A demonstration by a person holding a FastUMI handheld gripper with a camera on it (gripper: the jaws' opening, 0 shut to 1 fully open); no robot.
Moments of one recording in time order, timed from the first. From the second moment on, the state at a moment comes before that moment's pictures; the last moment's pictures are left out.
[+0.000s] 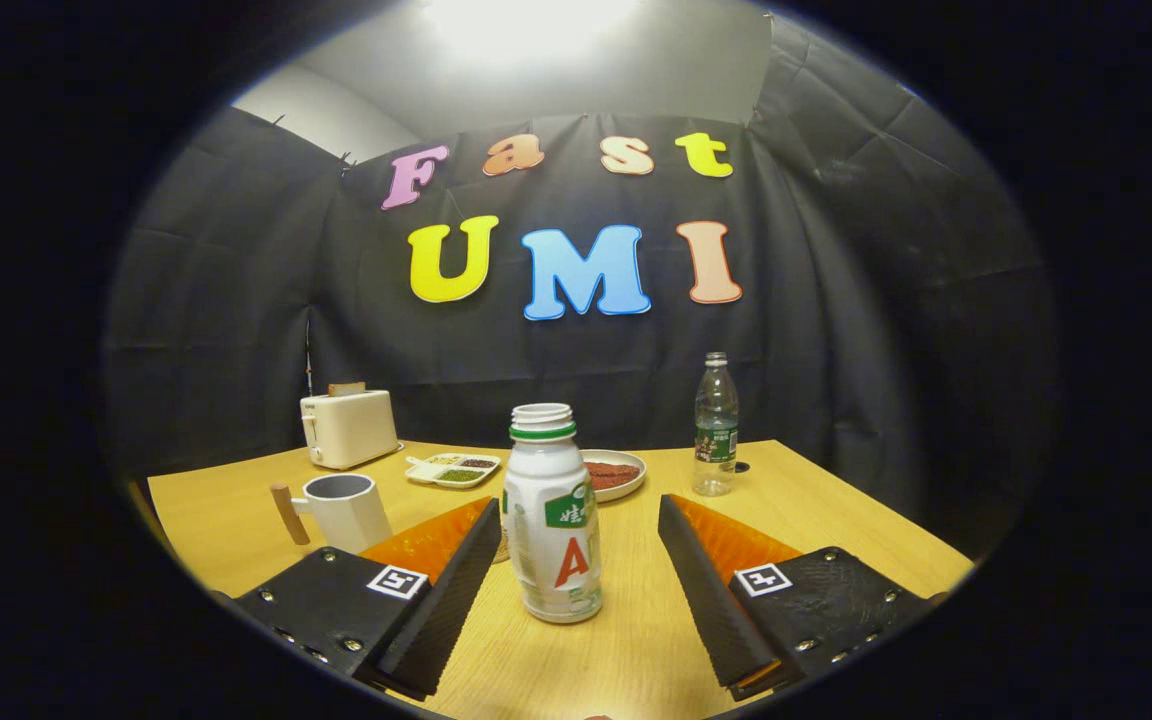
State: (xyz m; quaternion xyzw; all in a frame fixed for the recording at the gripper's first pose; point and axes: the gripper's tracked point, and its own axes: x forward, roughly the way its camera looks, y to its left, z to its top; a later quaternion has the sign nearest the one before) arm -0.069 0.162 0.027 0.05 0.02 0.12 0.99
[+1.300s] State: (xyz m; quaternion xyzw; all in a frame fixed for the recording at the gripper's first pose) arm -0.015 0.188 -0.016 0.02 0.06 0.06 1.00
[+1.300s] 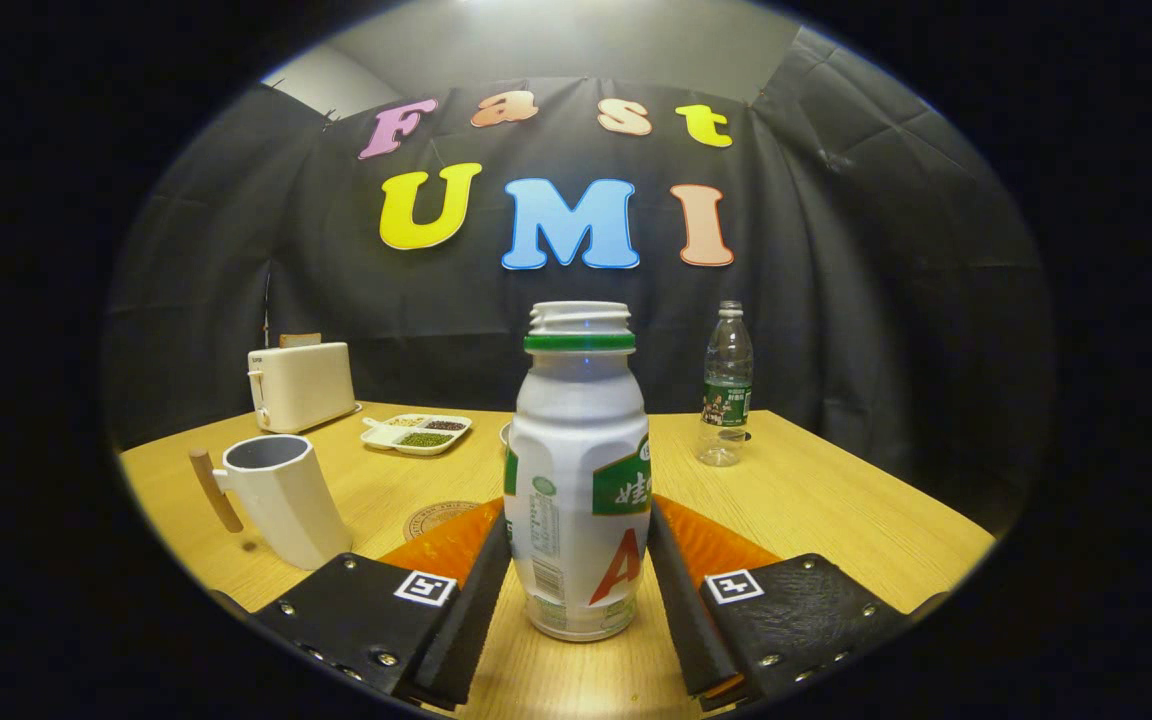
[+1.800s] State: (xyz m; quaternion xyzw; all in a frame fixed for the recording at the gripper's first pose) arm -0.016 0.188 -0.016 0.03 0.06 0.05 1.00
